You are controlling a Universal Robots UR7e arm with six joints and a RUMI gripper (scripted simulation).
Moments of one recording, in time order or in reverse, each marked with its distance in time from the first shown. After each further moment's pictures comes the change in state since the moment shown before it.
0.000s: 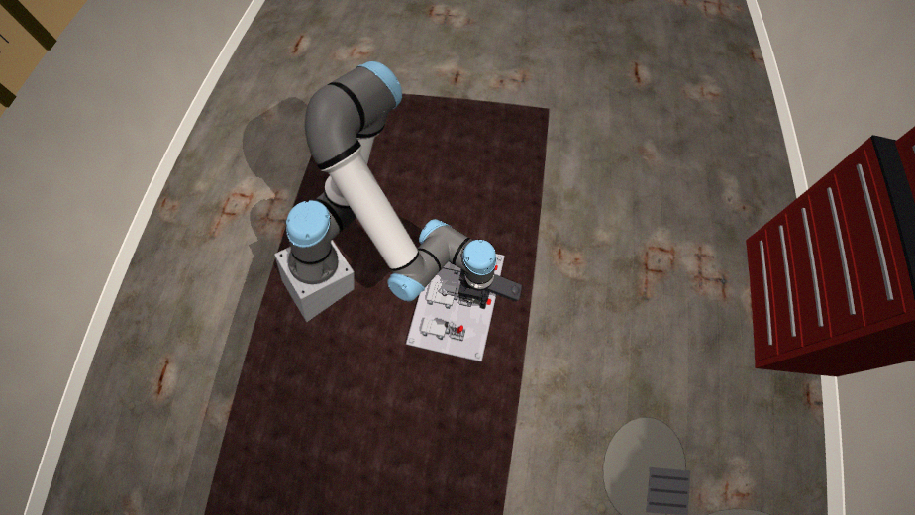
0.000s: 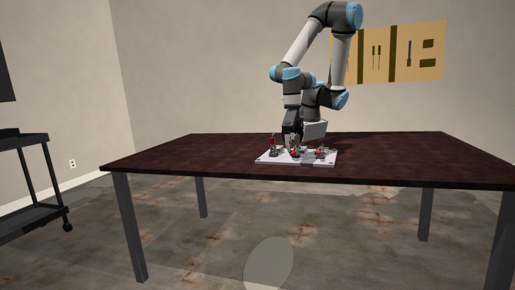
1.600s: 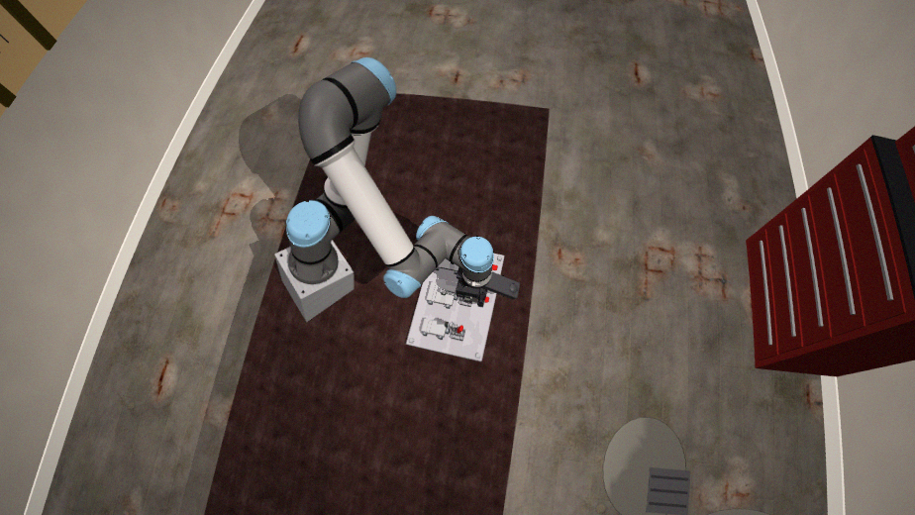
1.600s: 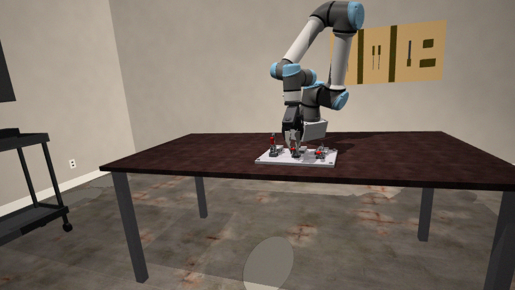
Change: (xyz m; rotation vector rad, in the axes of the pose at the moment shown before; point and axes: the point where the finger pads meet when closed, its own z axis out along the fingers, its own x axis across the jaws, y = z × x) arm 0.000 0.007 -0.013 0.000 0.000 0.000
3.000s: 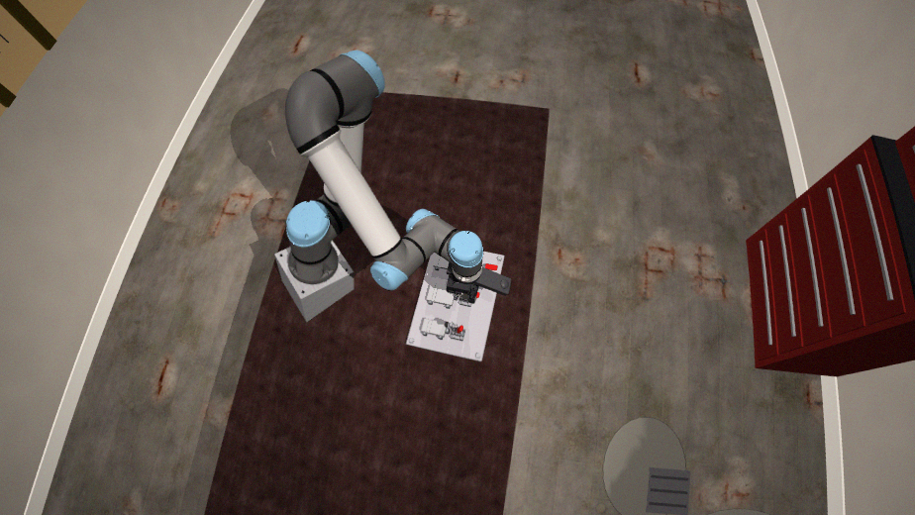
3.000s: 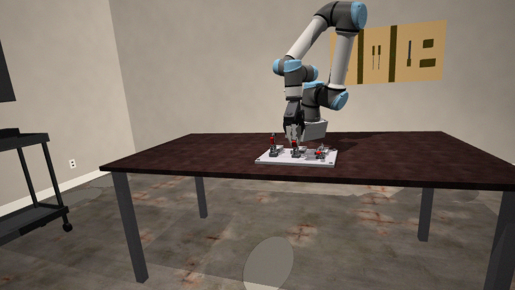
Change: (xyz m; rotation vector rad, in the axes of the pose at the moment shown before) arm 0.000 0.025 -0.018 0.001 0.000 0.000
